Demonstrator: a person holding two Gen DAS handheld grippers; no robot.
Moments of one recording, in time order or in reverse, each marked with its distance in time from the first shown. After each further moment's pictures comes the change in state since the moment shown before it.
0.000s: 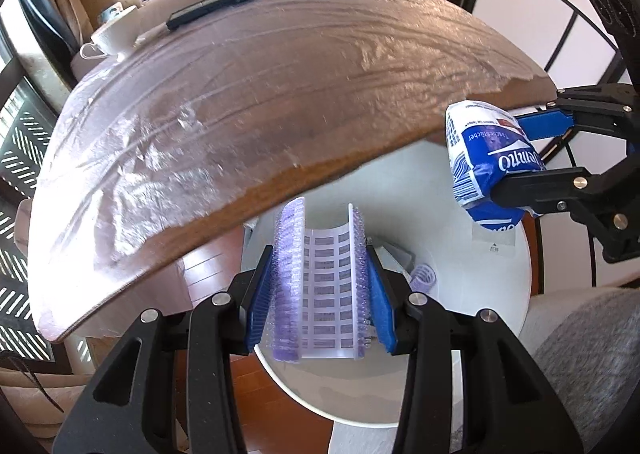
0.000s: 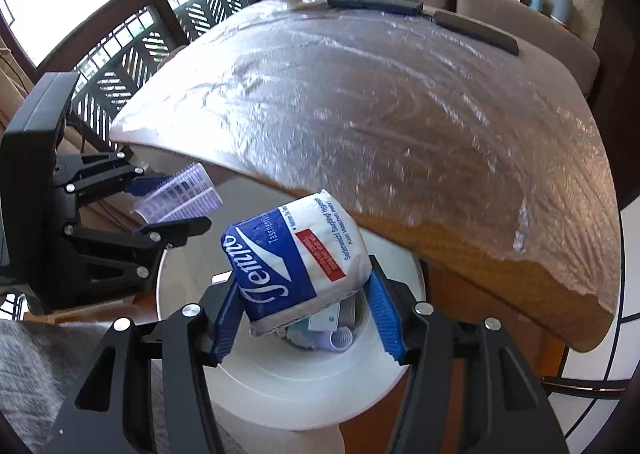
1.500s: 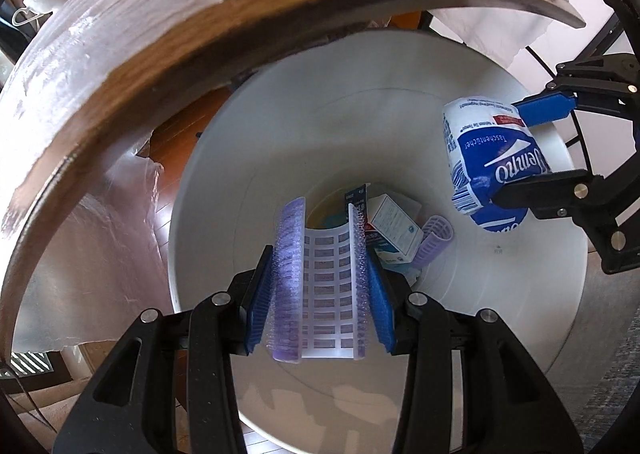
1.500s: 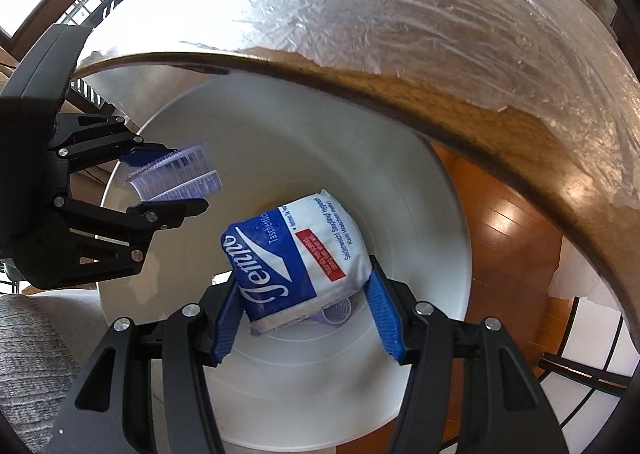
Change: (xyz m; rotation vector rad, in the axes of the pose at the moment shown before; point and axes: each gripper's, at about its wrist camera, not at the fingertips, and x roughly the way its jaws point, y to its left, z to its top) left arm 0.101 -0.013 -0.012 0.078 0.185 -0.063; right arm 0.101 -0.006 -0.011 0.004 0.193 -0.005
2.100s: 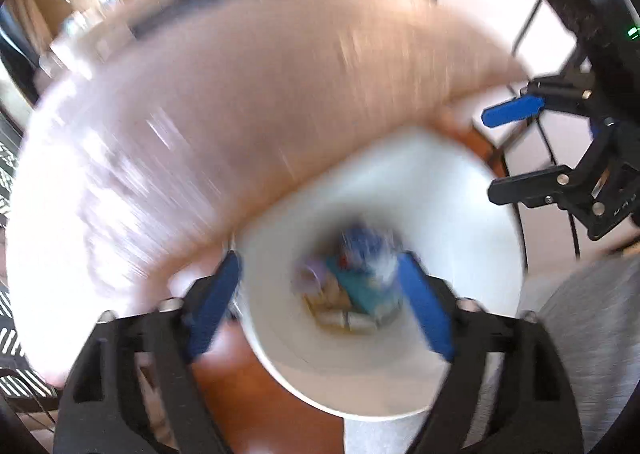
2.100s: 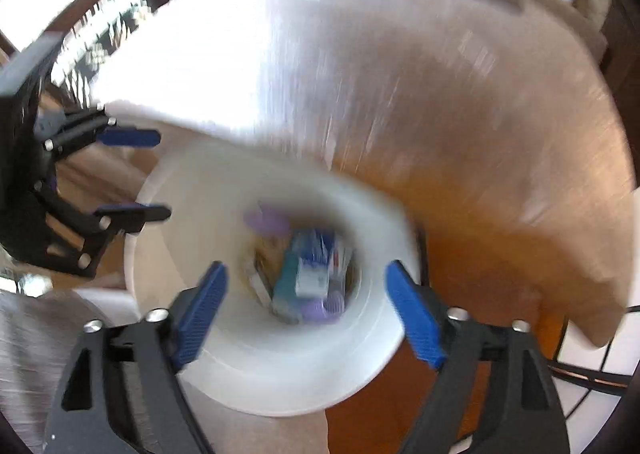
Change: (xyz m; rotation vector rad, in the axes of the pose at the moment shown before) left arm -0.113 0.010 0.007 0.016 -0.232 -0.025; right arm -0.095 -0.011 0.022 0.034 -0.184 -0.001
